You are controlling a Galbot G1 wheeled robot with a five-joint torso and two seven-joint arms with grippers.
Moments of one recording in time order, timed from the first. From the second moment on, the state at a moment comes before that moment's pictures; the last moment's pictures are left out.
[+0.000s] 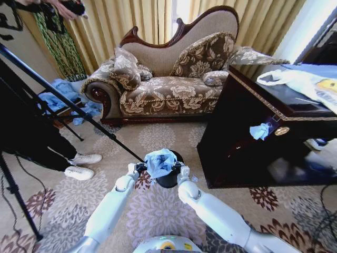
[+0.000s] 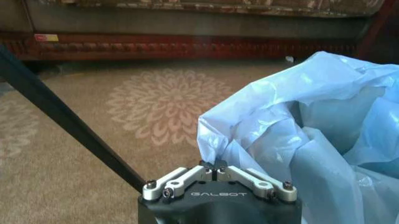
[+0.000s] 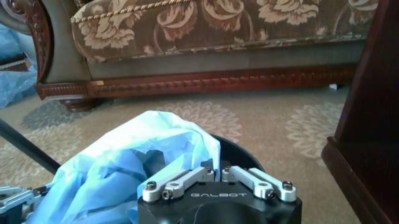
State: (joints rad) left arm 0.92 -1.23 -0.23 -1.33 -0.39 0.22 0.07; right arm -0.73 1.15 -0.42 1.58 0.77 -0.08 0.66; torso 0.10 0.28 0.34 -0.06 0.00
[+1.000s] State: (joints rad) left arm 0.94 -1.22 -0.21 -1.44 -0.37 0.22 0.07; right arm -0.70 1.06 -0.38 1.52 0.67 -0.09 0.60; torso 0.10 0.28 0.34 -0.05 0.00
